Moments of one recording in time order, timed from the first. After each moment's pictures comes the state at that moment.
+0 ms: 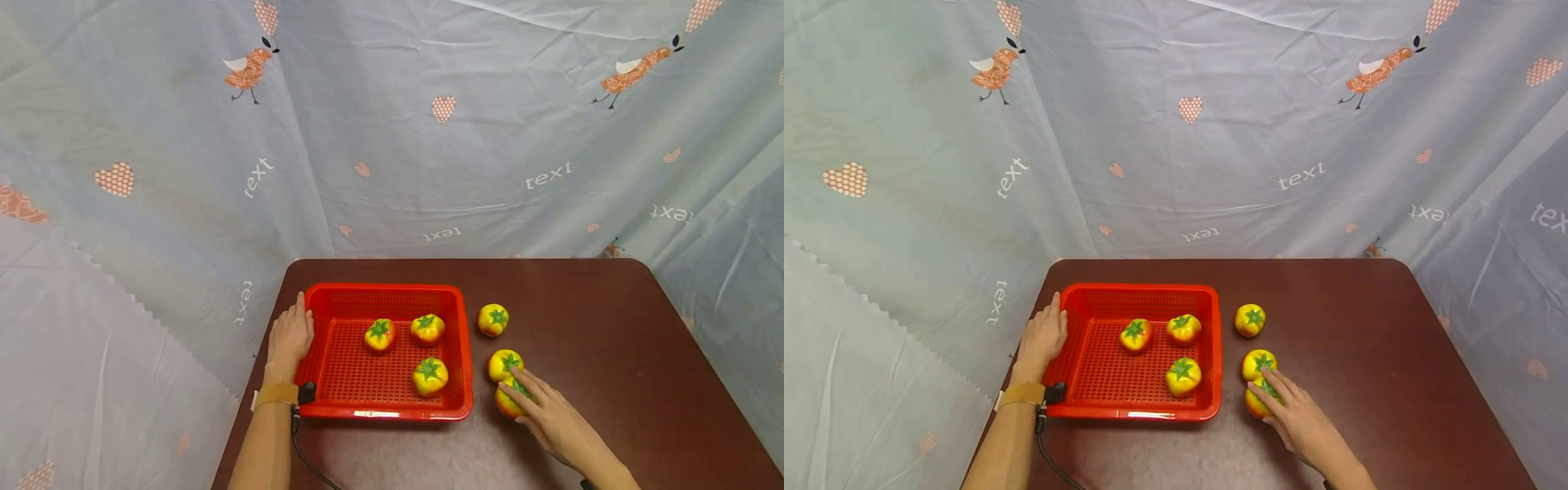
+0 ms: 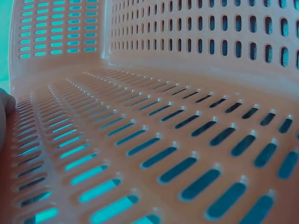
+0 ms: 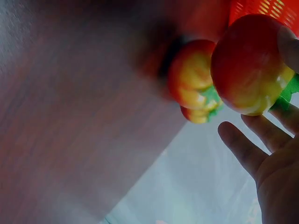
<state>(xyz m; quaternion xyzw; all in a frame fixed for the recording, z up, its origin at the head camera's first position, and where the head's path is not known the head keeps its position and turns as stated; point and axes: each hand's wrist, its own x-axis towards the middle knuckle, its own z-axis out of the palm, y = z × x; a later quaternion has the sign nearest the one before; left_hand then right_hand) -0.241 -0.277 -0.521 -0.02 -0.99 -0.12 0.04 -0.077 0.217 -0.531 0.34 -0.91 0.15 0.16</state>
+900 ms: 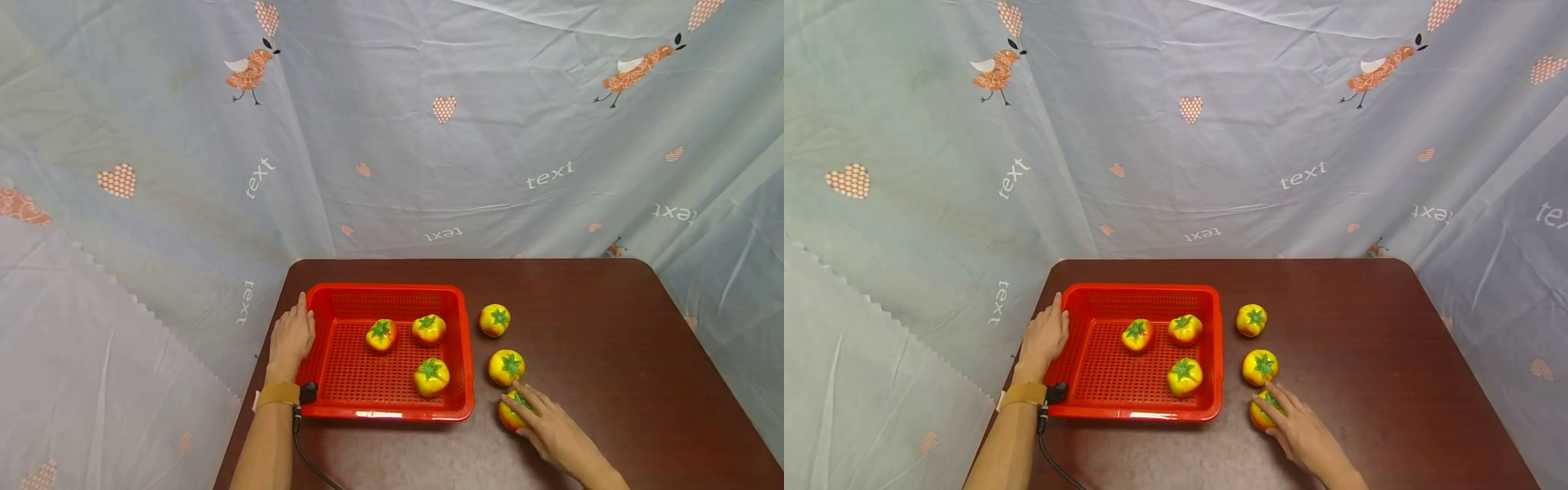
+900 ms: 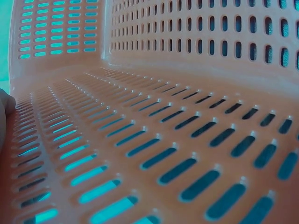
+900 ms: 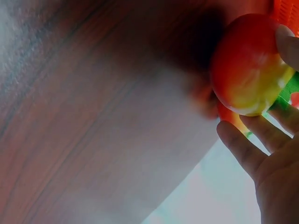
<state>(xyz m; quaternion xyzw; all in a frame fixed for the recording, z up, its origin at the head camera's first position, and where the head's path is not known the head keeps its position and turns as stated) -0.242 -0.279 -0.521 -0.02 -0.99 -0.11 0.03 -0.068 0.219 -0.569 0.32 -0.93 0.14 0.14</state>
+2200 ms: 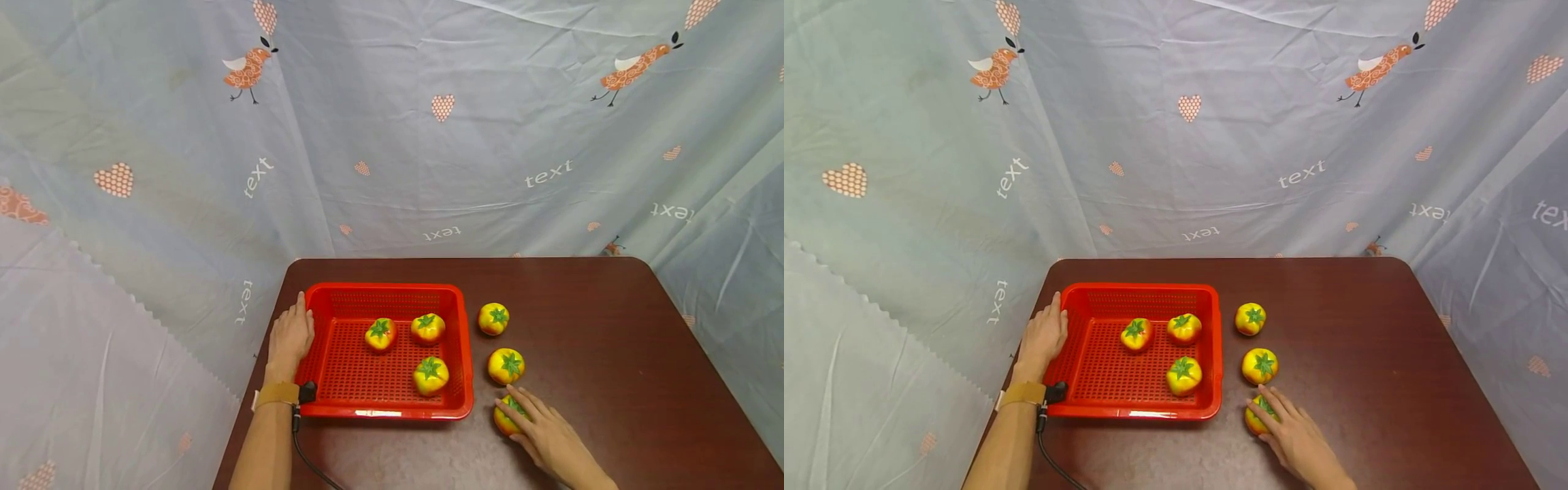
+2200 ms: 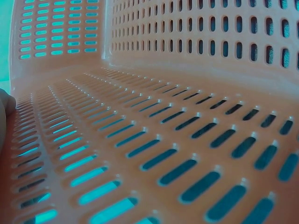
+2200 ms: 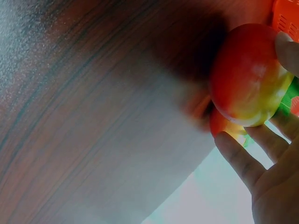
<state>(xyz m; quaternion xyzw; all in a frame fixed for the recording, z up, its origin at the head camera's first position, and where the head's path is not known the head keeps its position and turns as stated) -0.242 -0.279 -0.522 -0.02 -0.99 -0.11 0.04 -0.055 0.205 -0.566 0.28 -0.95 0.10 0.12</state>
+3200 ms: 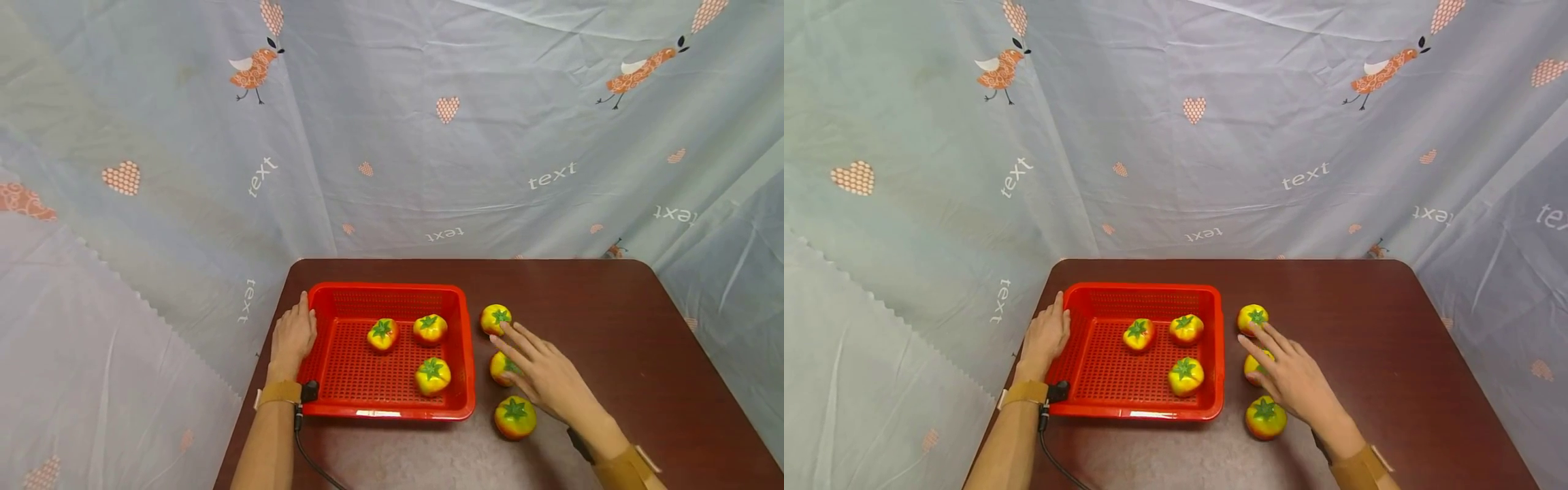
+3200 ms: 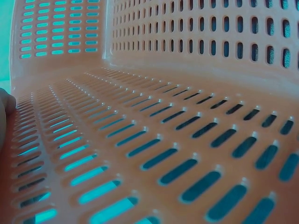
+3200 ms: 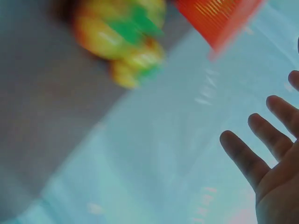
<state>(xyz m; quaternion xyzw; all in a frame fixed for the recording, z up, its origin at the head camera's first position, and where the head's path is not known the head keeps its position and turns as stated) -0.240 -0.279 -0.520 -0.02 -0.99 -0.12 0.04 -0.133 0.199 -0.488 0.34 -0.91 0.11 0.20</state>
